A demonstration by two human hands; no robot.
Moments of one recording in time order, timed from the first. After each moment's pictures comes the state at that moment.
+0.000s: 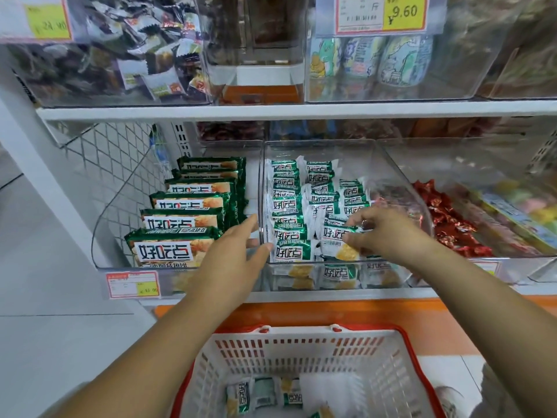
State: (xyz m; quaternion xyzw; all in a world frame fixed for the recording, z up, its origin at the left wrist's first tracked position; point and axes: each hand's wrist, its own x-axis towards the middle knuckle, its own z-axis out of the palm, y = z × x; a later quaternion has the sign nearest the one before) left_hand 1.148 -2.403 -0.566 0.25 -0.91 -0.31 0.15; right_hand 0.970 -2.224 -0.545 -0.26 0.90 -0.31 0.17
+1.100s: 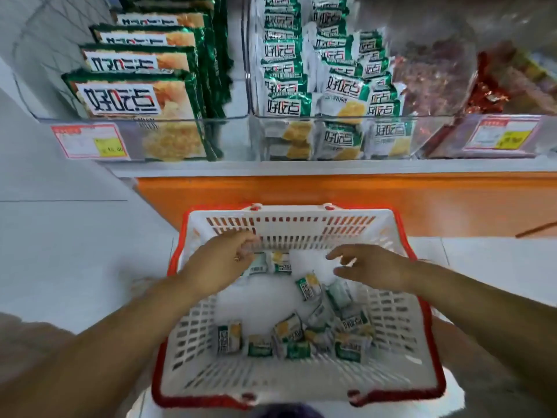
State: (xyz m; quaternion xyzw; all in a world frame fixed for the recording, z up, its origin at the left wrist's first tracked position) left_hand 1.236 -2.378 -0.743 0.21 -0.90 -0.36 -0.12; right_hand 1.057 -2.132 -0.739 -0.33 0.82 -0.14 0.45
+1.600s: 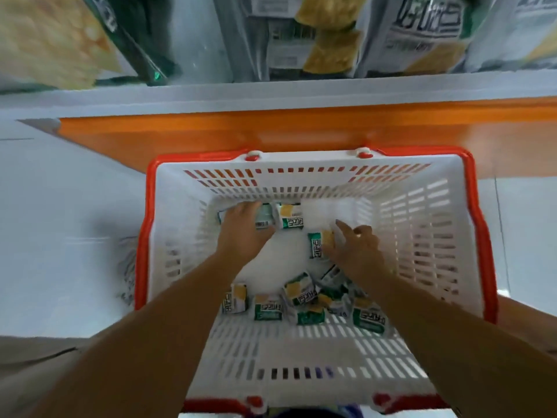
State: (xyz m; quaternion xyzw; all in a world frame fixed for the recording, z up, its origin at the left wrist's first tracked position) left_hand 1.208 -2.368 -0.922 0.32 -0.88 -0.30 -0.16; right_hand 1.105 -2.143 -0.938 -0.12 0.92 -0.07 0.35
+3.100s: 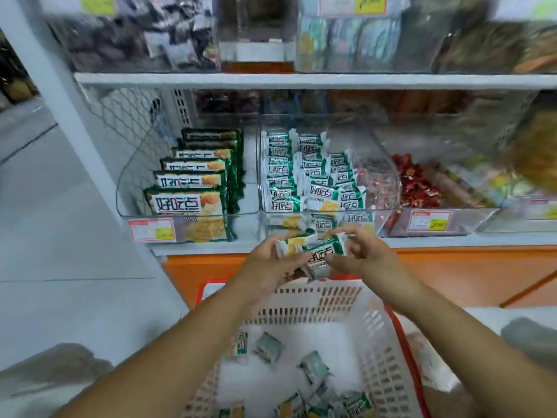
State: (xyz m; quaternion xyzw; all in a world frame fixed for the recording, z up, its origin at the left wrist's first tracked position) left_hand 1.185 -2.325 -0.612 0.27 -0.57 -0.78 0.03; right_hand 1.075 -2.154 -0.597 -0.26 0.74 -0.56 0.28
